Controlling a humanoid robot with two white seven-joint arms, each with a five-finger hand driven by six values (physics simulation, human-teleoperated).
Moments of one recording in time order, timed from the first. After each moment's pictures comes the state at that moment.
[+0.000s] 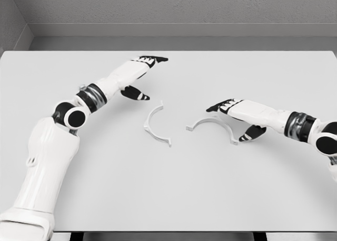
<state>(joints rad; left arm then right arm) -0.52 0.10 -0.19 -1.18 -0.73 -0.45 -0.43 -0.34 -0.64 0.40 -1.56 0.40 -0.37 0.61</state>
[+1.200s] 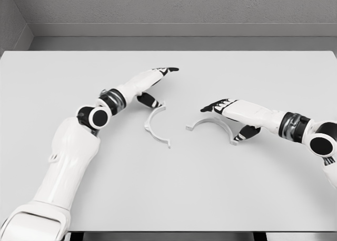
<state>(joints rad) -0.56 0.02 -0.25 -1.06 -0.73 -0.31 -0.42 -0.33 -0.61 0.40 -1.57 0.41 -0.37 0.61</state>
